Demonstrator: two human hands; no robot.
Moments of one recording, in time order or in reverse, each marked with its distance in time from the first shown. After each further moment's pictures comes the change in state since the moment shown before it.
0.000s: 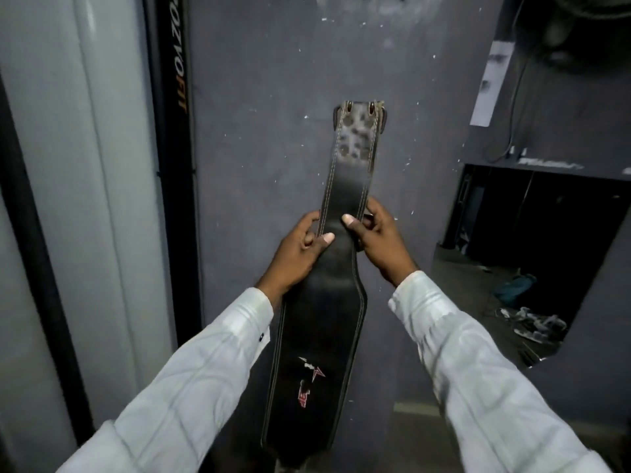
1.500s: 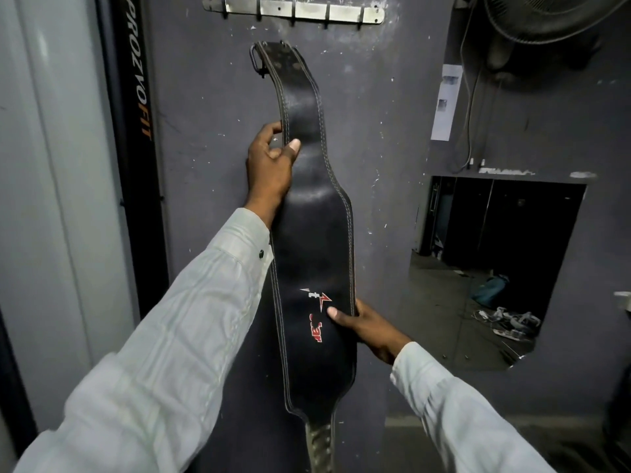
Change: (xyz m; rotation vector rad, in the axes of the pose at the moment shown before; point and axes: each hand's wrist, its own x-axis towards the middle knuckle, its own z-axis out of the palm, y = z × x) left_hand 0.133 0.096 -0.016 0.060 0.427 0.313; right_hand -0.073 0.082 -0.023 0.147 -0.158 0.504
